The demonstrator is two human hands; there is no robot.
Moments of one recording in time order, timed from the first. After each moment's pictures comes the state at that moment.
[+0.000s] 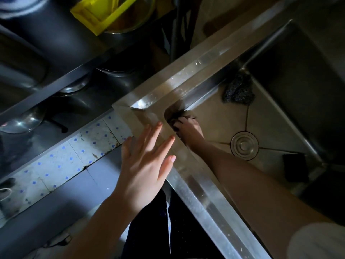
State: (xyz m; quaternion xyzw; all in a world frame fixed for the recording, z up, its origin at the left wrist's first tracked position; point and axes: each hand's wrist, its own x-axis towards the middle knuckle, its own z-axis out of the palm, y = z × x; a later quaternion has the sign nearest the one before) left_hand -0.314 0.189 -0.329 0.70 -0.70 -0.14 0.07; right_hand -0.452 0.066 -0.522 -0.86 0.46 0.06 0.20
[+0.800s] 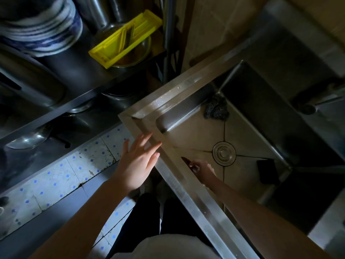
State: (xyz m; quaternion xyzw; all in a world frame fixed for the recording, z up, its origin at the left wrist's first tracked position) left_hand -0.310 0.198 -0.314 0.68 -0.71 -0.17 0.10; right_hand -0.553 0.163 -0.442 -0.62 0.65 0.04 0.44
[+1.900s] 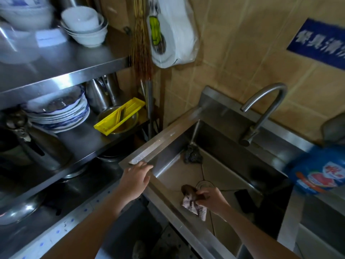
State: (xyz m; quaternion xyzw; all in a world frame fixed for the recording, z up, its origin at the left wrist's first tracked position) left_hand -0.309 0.178 -0.253 0.65 -0.74 -0.17 0.08; right_hand -0.607 0.189 -0.298 -0.65 0.64 -0.09 0.41
